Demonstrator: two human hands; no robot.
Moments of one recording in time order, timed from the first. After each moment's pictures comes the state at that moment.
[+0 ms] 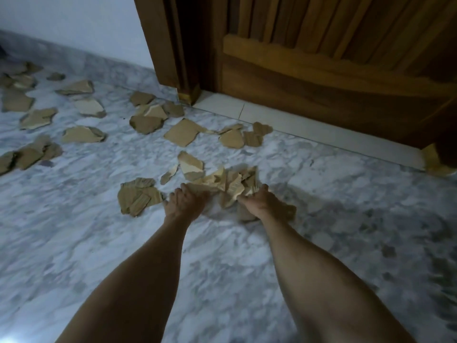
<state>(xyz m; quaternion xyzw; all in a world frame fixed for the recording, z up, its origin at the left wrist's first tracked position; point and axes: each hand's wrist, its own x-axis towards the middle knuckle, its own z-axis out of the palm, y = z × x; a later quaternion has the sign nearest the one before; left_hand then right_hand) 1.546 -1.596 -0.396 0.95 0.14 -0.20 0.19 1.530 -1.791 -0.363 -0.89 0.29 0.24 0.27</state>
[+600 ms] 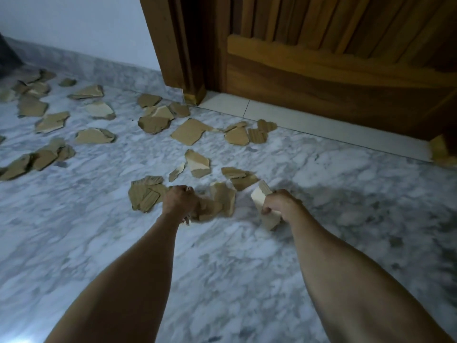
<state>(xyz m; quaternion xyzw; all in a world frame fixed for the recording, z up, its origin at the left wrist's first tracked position) 1.531 -1.569 -0.363 0.91 0.19 -0.16 0.34 1.522 -1.819 -0.368 -0.82 0.34 0.29 0.37</state>
